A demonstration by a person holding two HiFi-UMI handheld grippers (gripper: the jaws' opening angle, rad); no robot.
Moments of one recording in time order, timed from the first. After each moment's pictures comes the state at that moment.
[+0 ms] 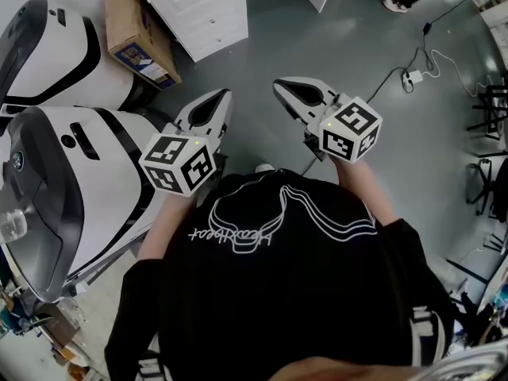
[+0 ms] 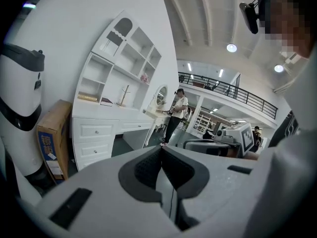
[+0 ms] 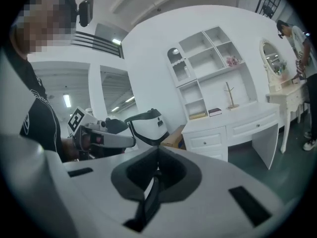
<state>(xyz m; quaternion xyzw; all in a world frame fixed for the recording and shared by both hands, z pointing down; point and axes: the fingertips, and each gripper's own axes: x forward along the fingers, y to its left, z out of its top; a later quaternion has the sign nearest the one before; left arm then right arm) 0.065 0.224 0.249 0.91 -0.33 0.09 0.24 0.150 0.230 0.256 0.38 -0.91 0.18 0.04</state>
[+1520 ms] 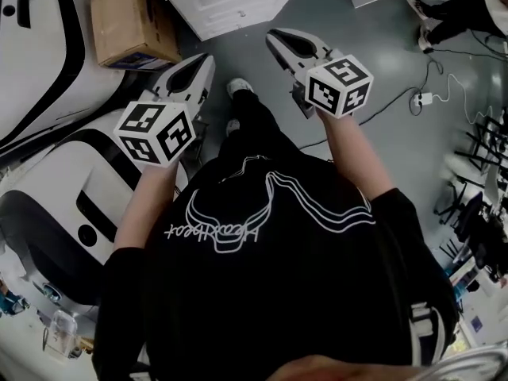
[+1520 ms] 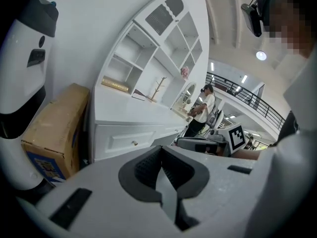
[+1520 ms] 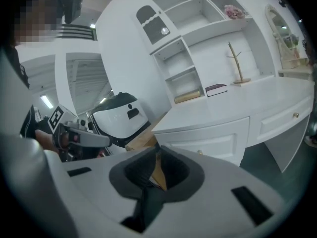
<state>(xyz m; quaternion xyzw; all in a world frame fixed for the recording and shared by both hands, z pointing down) -0.050 -0.129 0.368 0.86 -0.37 0.10 0.33 0.061 -0.161 0.391 0.38 -0.88 0.26 0.11</state>
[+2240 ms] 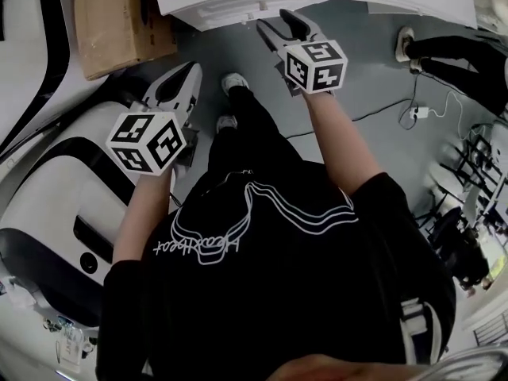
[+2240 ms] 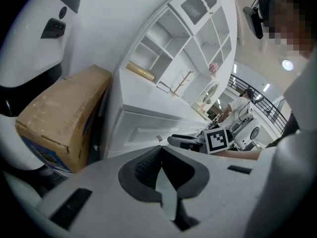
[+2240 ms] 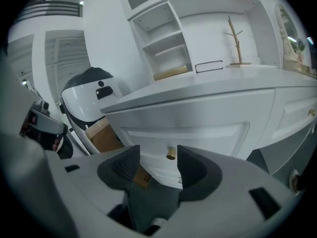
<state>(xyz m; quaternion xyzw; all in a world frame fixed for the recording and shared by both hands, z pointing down) -0.086 -0.200 0.453 0.80 -0.43 0.12 0.41 0.057 -0.295 0.529 0.42 -0.84 0.27 0.21</state>
